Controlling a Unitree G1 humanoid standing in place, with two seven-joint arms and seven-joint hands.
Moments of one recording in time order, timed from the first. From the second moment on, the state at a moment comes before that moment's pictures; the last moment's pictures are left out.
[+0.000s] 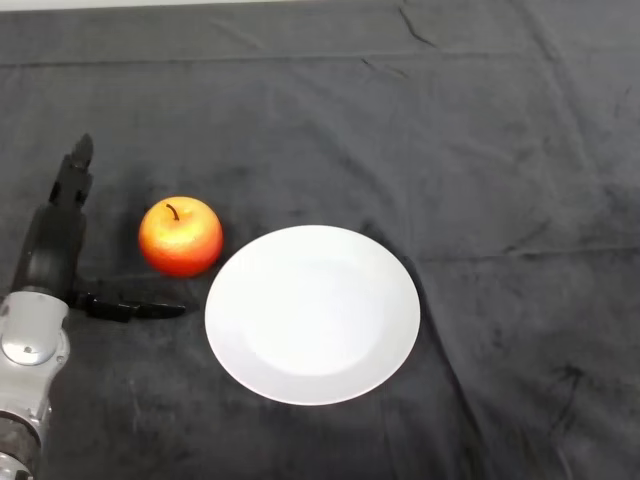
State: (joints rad) left arm -0.61 0.39 0.01 1.12 0.18 -0.57 0.10; right arm -0.81 -0.34 -0.87 1.22 0.84 0.12 0.30
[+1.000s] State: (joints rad) left arm -0.61 0.34 -0.03 1.12 0.20 -0.57 0.10; right arm -0.81 -0.34 -0.87 1.22 0.84 0.12 0.30
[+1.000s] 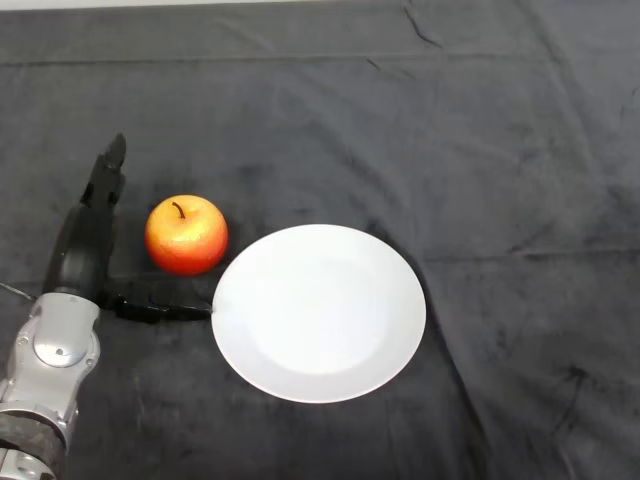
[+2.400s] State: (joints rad) left arm -0.54 0.38 -0.02 0.66 0.16 -0.48 0.07; right arm -0.81 -0.34 -0.87 1.22 0.84 0.12 0.30
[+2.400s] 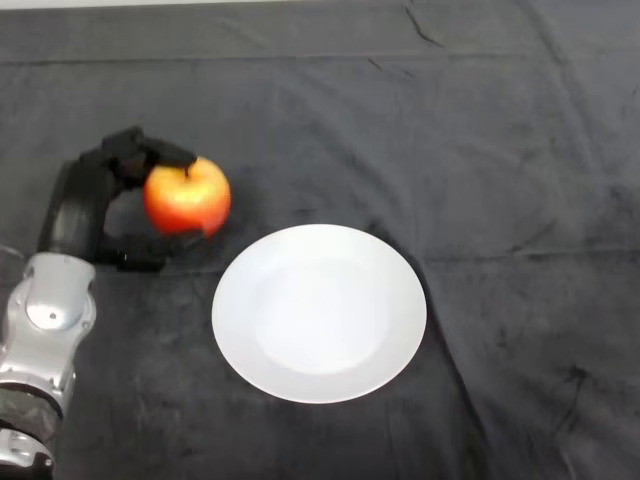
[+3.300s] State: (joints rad) left arm -0.33 0.40 -0.23 0.35 0.16 -0.37 -0.16; right arm -0.81 -0.34 -0.86 1.21 0.84 0.12 0.30
